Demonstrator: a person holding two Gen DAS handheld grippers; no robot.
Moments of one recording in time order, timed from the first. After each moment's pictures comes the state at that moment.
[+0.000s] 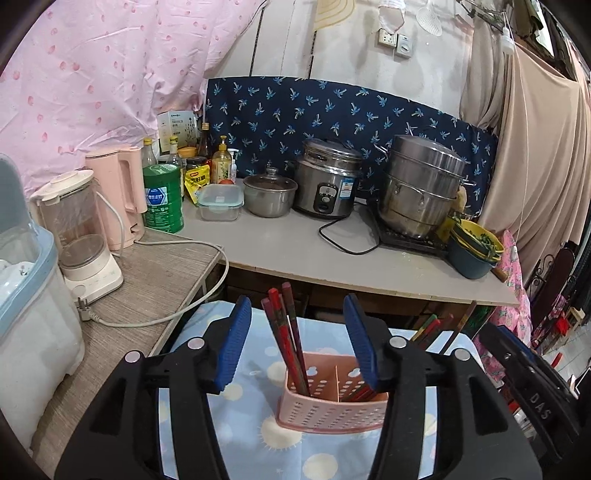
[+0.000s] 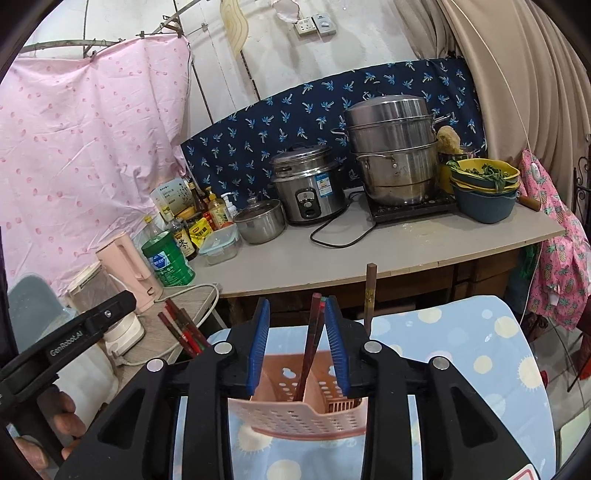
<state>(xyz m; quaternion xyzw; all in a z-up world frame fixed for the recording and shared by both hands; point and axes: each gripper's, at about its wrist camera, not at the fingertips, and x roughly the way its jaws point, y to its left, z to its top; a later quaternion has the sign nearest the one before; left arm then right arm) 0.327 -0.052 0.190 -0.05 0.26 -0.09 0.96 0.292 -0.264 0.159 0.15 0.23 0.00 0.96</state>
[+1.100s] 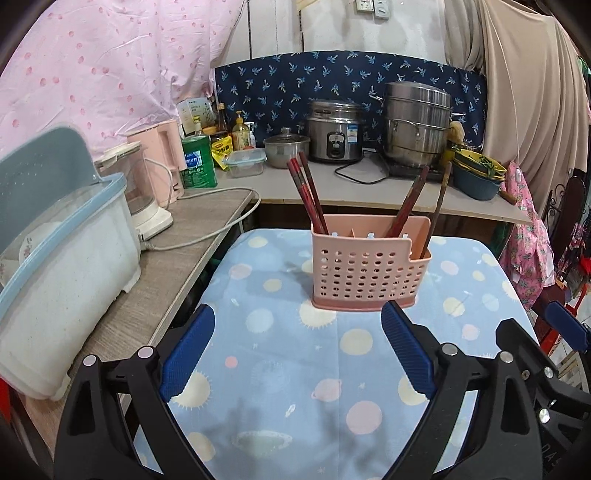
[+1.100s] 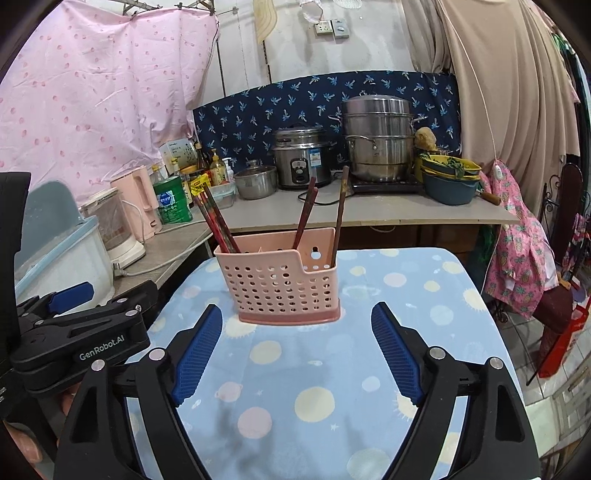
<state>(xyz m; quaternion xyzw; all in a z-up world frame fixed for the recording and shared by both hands) 0.176 -0.043 0.130 0.04 0.30 -0.05 0.95 0.122 -0.212 0.114 0.08 0.26 -0.04 0.96</state>
